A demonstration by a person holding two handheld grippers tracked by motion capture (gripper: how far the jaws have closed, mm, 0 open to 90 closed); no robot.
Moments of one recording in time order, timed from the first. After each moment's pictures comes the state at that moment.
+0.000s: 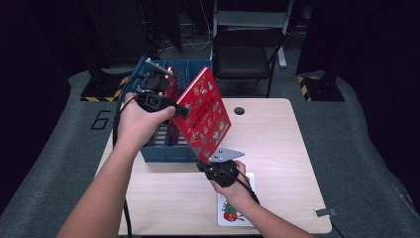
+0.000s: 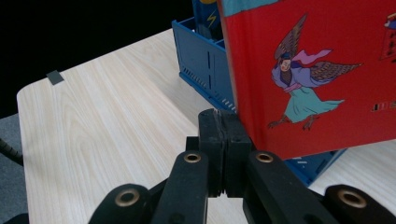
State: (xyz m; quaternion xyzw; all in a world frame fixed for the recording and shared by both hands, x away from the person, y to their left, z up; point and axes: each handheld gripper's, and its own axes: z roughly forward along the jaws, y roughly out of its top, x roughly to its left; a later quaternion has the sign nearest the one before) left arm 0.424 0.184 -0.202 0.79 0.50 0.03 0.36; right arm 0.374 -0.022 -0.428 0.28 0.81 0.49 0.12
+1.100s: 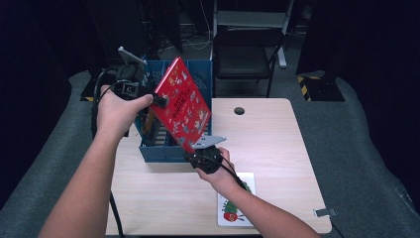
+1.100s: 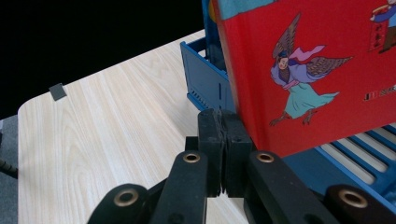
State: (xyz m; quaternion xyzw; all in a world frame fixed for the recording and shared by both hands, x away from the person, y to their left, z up) left arm 0.439 0.230 -0.193 0.74 0.57 0.04 0.35; right arm 0.406 0.019 -0.415 0.26 0.83 0.48 0.10
